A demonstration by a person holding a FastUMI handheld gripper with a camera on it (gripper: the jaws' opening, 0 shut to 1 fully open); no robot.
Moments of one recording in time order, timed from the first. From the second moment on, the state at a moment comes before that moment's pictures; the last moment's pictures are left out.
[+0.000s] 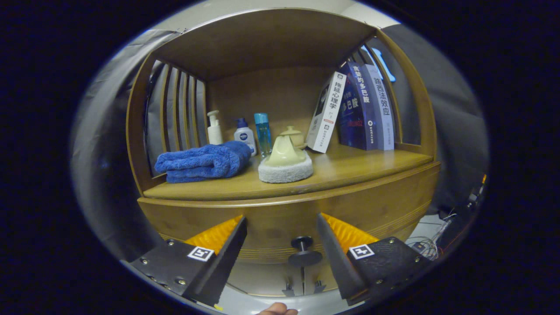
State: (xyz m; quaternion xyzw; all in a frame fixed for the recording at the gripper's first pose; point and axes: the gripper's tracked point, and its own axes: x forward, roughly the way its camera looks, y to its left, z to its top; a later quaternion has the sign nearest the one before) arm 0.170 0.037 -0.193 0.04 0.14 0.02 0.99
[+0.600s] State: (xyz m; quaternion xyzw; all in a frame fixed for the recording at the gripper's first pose) arm 0.174 0.036 -0.195 0.06 0.13 0.02 0.99
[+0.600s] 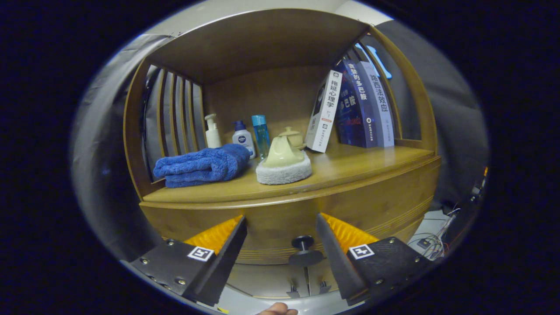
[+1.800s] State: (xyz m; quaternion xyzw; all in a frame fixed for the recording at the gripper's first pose) arm 0.117 0.005 -0.129 0.00 0.14 0.00 0.99
